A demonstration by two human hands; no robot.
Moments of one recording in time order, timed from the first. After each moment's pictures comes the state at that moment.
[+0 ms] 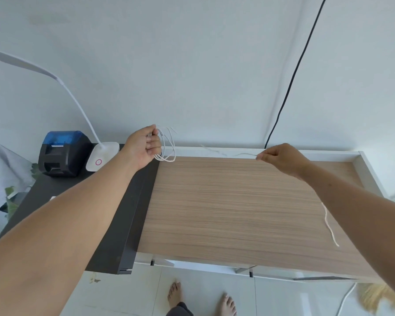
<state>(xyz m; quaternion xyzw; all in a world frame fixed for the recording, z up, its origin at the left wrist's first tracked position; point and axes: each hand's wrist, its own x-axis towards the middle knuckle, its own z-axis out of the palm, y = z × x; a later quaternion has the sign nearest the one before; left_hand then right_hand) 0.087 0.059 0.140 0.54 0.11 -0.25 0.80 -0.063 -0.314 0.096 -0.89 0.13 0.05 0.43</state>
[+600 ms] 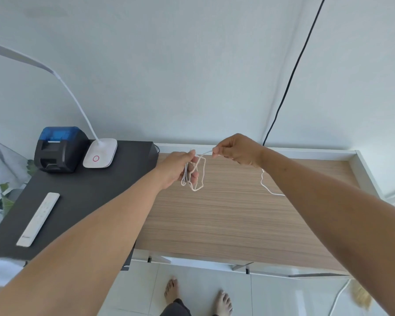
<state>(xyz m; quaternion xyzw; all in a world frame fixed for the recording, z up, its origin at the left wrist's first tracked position) 0.018 0.005 0.107 0.75 -0.05 -0.35 0.56 -0.021 -0.221 0.133 -0.85 0.01 0.14 0.50</state>
